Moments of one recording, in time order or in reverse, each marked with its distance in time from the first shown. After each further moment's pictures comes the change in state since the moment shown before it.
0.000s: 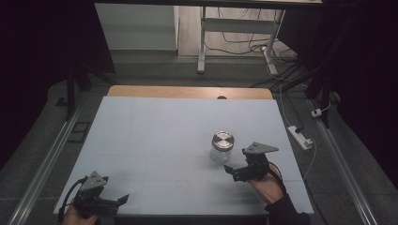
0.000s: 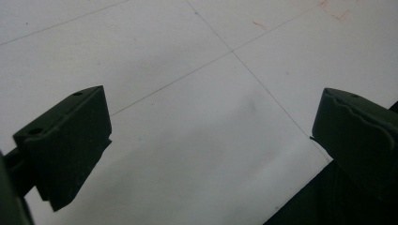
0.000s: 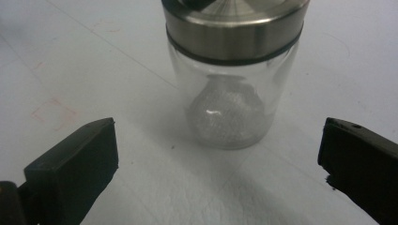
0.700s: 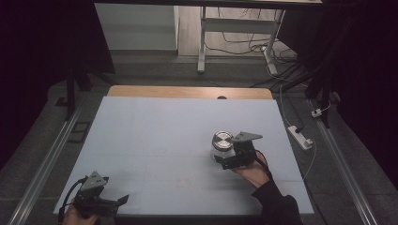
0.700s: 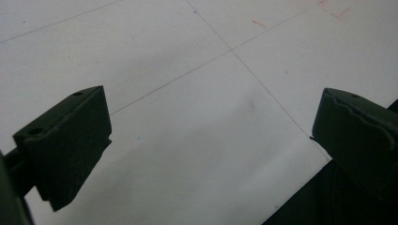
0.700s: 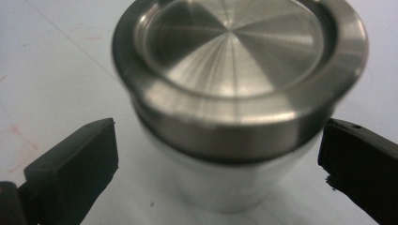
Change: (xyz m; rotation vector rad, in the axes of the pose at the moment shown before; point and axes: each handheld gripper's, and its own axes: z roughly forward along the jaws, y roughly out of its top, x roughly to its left) left arm 0.000 0.000 0.000 0.004 -0.005 0.002; right arm -0.007 0.024 0.045 0.038 0.002 -0.021
